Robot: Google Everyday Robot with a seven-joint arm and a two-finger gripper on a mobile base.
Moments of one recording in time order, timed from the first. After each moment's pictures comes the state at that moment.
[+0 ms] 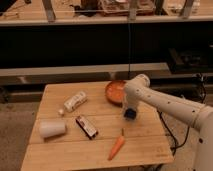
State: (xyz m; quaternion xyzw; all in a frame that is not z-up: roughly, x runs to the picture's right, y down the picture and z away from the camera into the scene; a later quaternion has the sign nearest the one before) arm 0.150 0.117 0.873 -0.19 -0.19 -0.62 0.73
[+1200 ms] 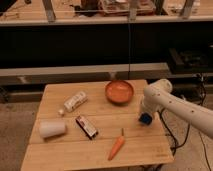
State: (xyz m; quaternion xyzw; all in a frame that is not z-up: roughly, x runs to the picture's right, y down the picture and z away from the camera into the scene) arm 0.238 0.154 0.835 -0.22 -0.18 -0.56 0.78
